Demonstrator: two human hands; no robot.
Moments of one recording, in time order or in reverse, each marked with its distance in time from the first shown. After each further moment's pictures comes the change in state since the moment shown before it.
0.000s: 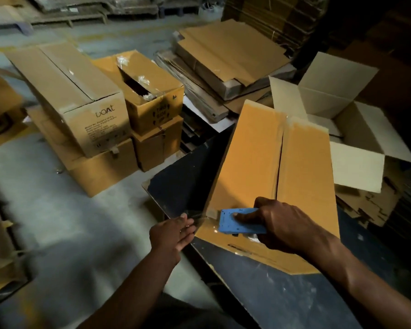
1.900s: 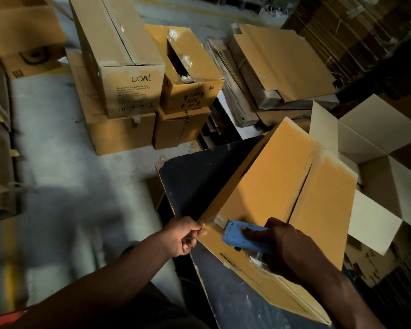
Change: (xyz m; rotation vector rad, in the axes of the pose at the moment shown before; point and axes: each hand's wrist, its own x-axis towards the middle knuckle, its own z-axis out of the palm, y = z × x) left_hand 0.036 -0.013 0.009 0.293 -0.234 -0.379; right_hand 0.020 0.010 -0.002 0.069 -0.125 0.005
